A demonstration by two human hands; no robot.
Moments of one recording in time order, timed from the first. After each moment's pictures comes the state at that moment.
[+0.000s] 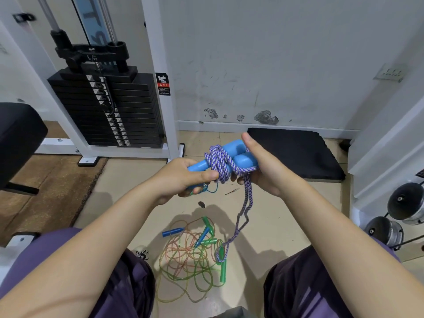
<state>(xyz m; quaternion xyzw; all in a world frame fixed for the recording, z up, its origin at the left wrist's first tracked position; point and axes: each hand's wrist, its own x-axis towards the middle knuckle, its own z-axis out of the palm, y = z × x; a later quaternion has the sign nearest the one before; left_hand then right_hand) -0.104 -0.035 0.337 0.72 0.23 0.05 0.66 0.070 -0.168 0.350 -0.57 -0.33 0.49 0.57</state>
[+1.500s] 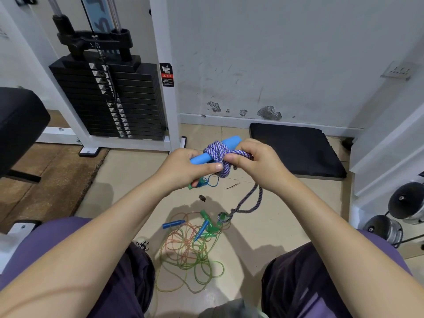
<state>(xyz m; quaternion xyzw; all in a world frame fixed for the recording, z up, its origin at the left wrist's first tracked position) -0.102 -0.038 0.332 0.79 0.31 0.13 0.51 0.052 -0.170 0.351 -0.73 -0.52 0.16 0.42</state>
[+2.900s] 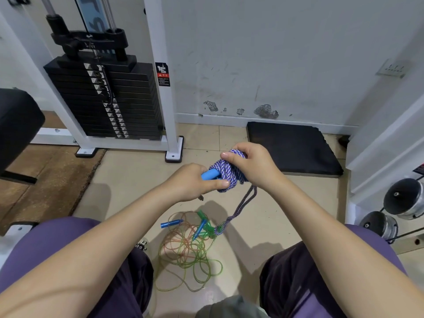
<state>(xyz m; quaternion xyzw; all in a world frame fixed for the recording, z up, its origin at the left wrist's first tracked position) -0.088 -0.049 0.307 0.86 0.31 0.01 0.41 0.058 -0.162 0.332 -0.77 -0.44 0.18 0.43</state>
